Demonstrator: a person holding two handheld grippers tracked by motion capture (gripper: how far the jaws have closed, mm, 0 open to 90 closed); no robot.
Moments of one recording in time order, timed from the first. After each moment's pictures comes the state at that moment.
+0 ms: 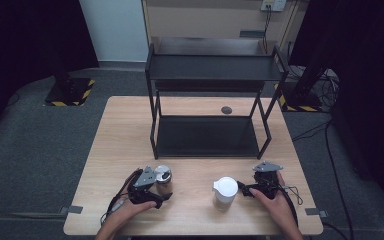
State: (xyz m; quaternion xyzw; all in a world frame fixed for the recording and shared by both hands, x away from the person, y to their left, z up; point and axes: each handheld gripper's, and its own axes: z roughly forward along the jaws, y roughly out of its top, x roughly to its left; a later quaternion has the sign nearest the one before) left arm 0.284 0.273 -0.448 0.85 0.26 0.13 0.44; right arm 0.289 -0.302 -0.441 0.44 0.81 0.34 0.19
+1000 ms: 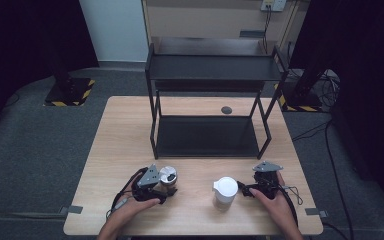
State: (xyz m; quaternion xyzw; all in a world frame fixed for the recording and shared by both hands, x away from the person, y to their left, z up) left arm 0.300 0.264 -0.436 0.86 0.21 0.12 0.46; right arm 0.289 -0.302 -0.441 0.44 0.81 0.34 0.19
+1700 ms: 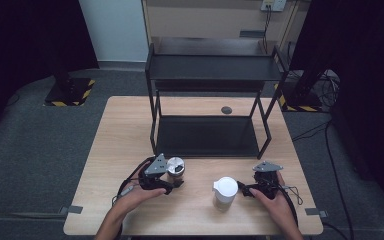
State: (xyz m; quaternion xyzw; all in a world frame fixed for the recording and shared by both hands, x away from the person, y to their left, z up) left arm 0.328 0.252 -0.414 0.86 0.17 0.11 0.46; right arm 0.289 -0.302 -0.441 0.44 0.81 0.34 0.19
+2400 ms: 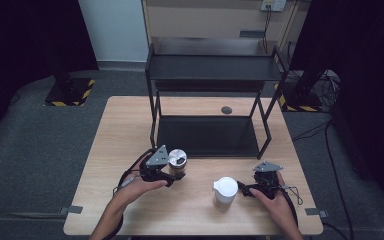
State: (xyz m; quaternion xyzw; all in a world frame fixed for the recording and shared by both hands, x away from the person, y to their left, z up) left arm 0.342 0.246 -0.387 0.87 0.16 0.12 0.46; right arm 0.289 -0.302 -0.441 0.44 0.81 0.34 0.19
